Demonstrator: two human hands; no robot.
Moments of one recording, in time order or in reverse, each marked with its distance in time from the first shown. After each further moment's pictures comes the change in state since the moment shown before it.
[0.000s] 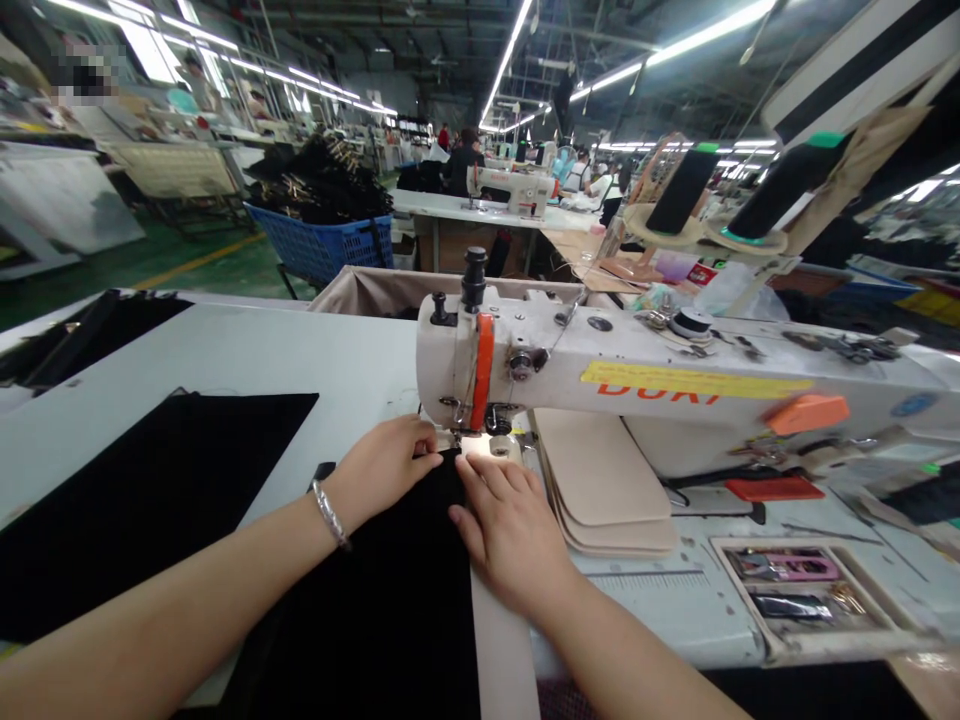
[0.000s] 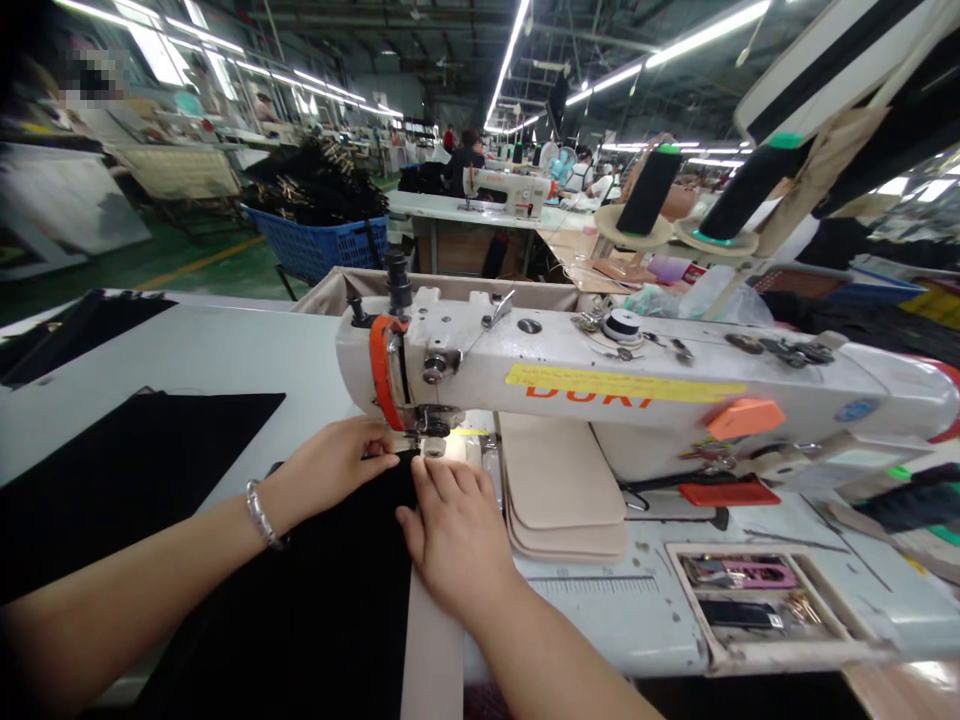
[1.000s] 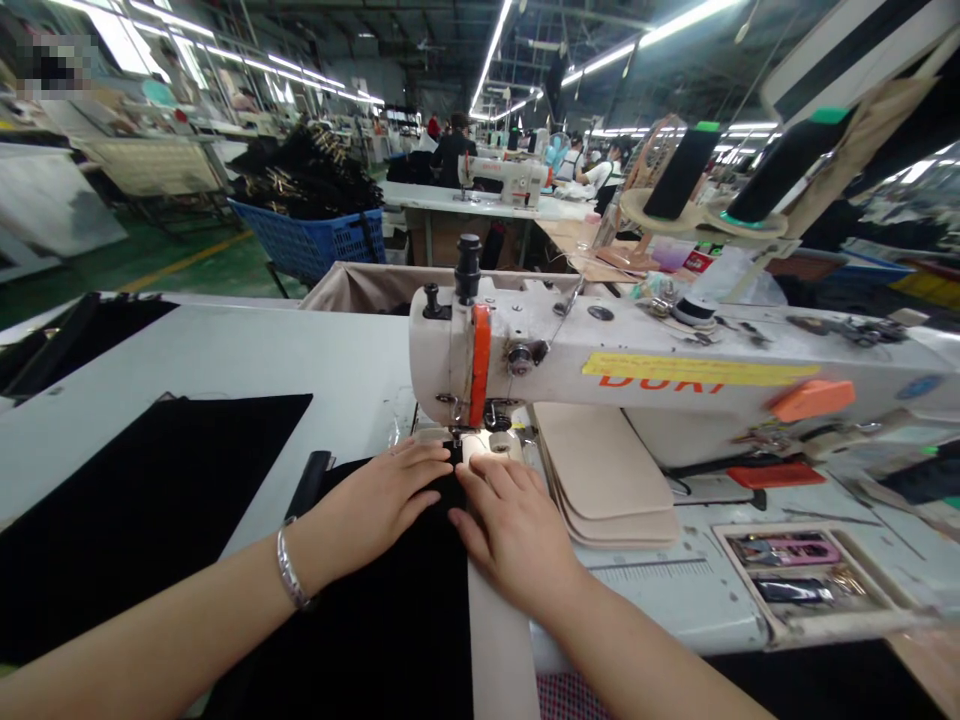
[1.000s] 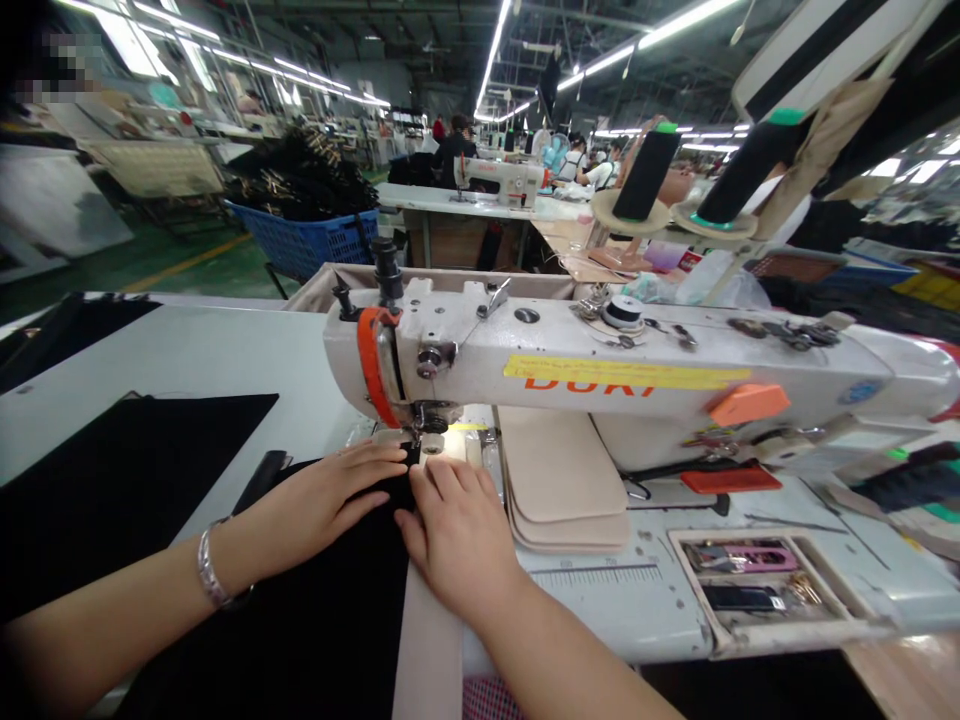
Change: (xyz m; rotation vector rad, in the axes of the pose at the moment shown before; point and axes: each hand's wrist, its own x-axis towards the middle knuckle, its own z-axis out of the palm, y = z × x) left_hand -0.036 0.002 0.007 0.095 -0.105 0.275; right_hand -0.002 -0.004 -0.002 -0.008 -0.010 0.001
